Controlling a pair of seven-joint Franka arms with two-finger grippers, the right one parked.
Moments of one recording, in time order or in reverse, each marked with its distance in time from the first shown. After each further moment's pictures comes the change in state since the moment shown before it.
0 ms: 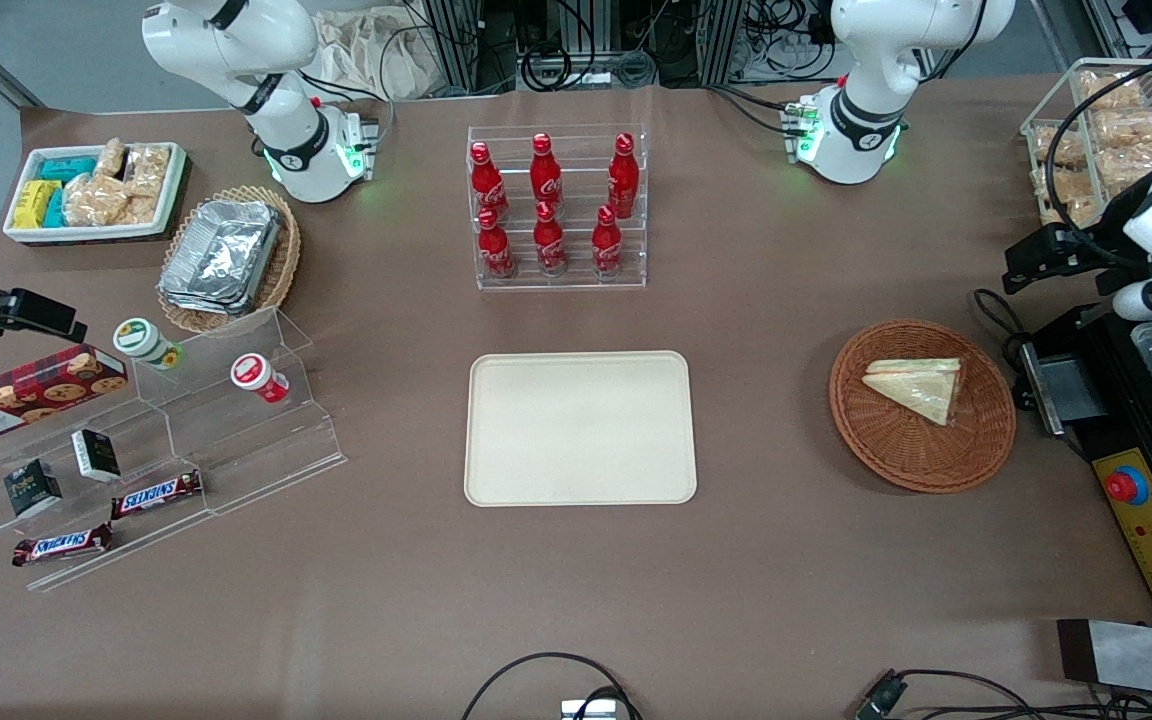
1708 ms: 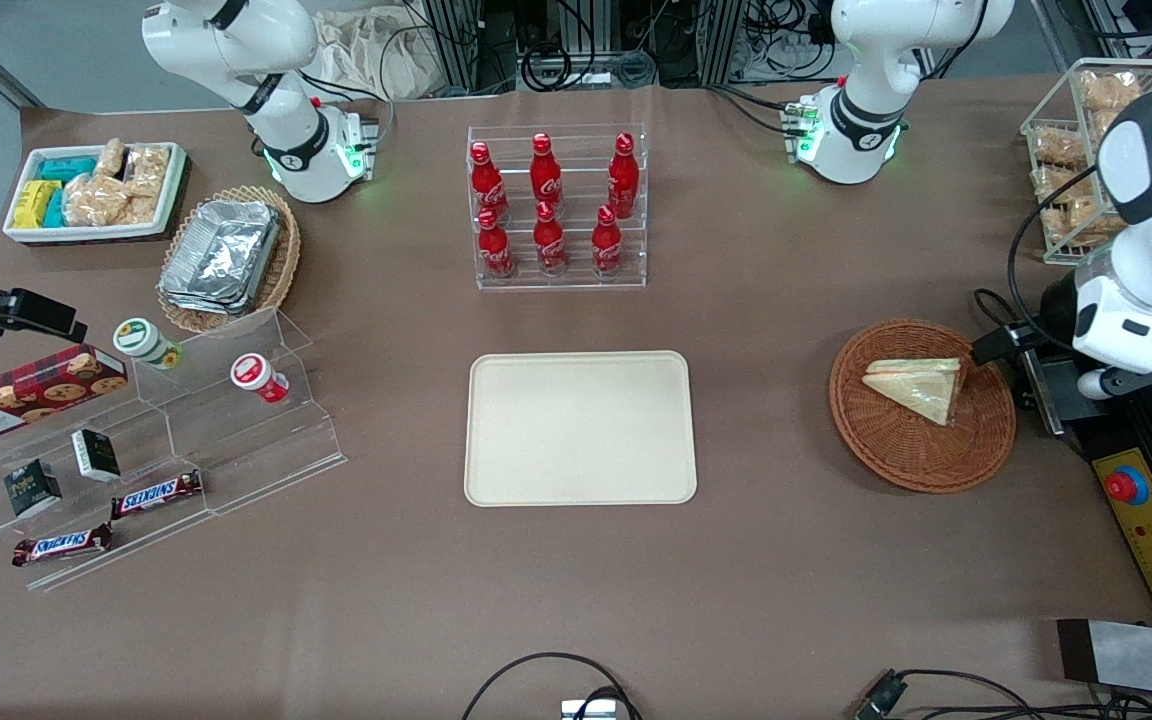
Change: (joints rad) arm 0.062 -0.061 0.023 -0.526 0.002 0.488 -0.294
